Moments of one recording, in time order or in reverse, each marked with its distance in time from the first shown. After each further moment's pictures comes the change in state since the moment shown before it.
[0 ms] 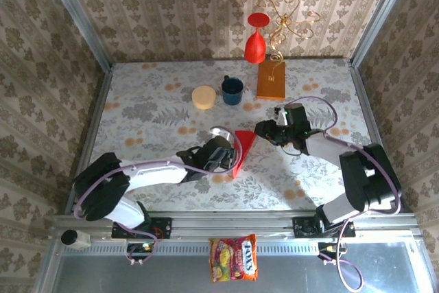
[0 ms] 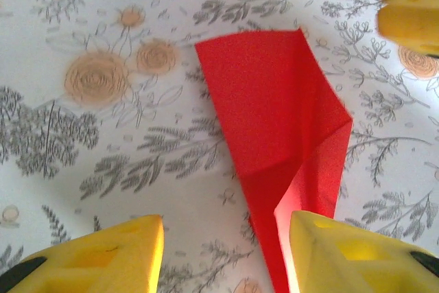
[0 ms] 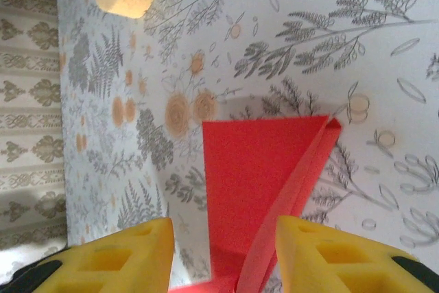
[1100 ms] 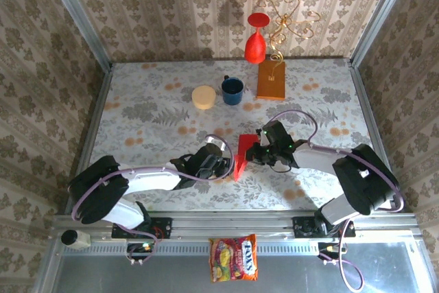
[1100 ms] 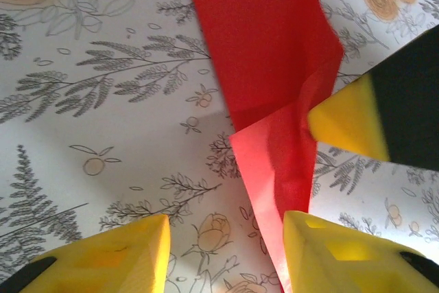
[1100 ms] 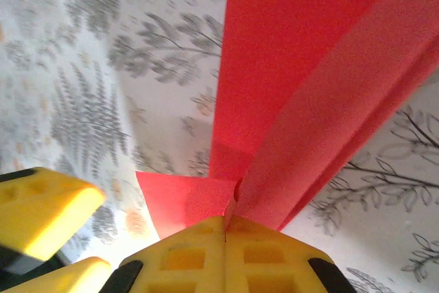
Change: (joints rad) left arm 0.020 -0.058 -0.192 0.155 0.208 -0.089; right arm 0.246 -0.029 -0.087 -0.072 0.086 0.011
